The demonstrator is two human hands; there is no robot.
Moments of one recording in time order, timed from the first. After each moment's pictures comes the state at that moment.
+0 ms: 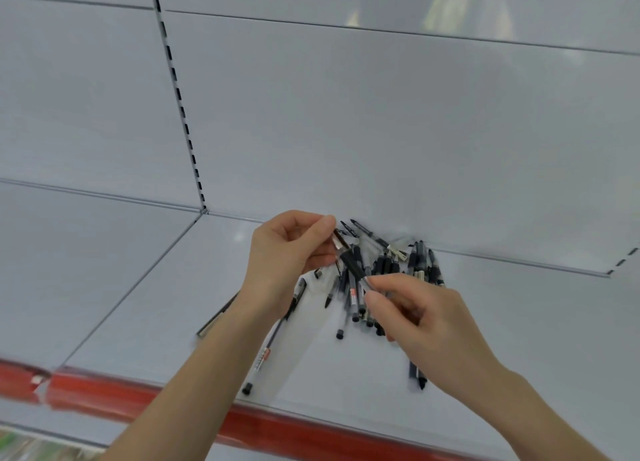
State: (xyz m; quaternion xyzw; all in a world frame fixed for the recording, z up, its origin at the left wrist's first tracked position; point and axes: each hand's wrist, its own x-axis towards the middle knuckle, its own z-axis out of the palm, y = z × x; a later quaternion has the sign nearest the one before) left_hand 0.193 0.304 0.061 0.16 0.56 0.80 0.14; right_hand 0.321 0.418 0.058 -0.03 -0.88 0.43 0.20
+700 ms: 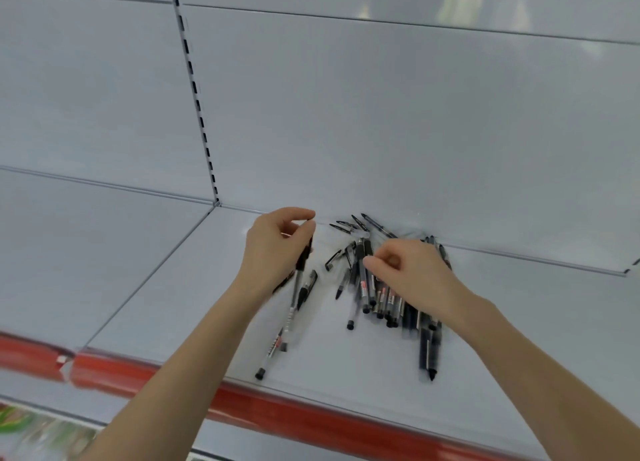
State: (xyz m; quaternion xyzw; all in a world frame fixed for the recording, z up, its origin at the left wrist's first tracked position) left_hand 0.165 0.288 0.042 0.16 0.76 0.63 0.02; right_hand 0.261 0.449 0.049 -0.10 -0.95 0.27 0.11
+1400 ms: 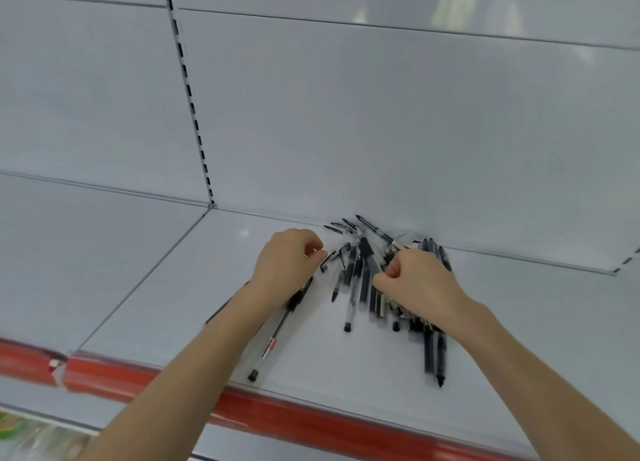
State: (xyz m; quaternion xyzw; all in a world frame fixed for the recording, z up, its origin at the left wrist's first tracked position) left_hand 0.155 0.305 0.023 0.29 0.89 0.34 -0.01; right_hand 0.265 0.455 0.043 -0.18 -0.96 0.19 0.06
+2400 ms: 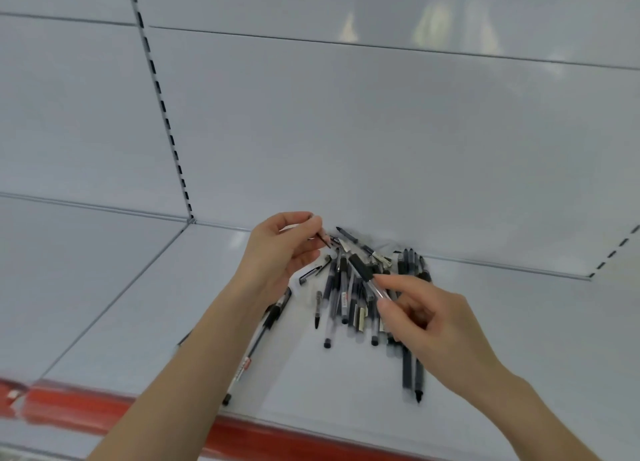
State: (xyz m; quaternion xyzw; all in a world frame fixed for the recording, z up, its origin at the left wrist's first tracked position) left_hand 0.170 0.323 0.061 0.12 0.55 0.79 0.22; right_hand 0.331 0.444 0.056 -0.05 -0.87 0.44 0.22
